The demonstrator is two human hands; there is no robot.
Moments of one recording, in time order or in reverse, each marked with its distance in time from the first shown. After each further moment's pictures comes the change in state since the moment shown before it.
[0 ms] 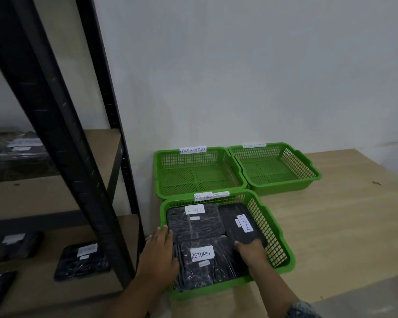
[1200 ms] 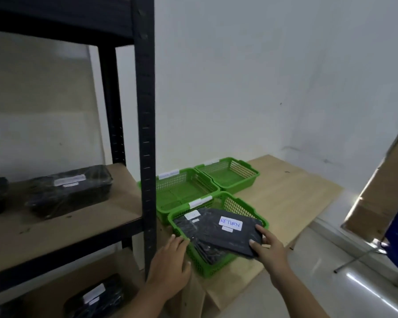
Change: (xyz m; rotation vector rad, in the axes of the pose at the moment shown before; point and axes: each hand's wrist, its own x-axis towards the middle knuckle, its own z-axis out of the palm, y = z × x) left_hand -0.085 -0.099 -0.068 -0.214 0.114 0.540; right_hand -0.252 0.014 0.005 0.440 0.381 -0.392
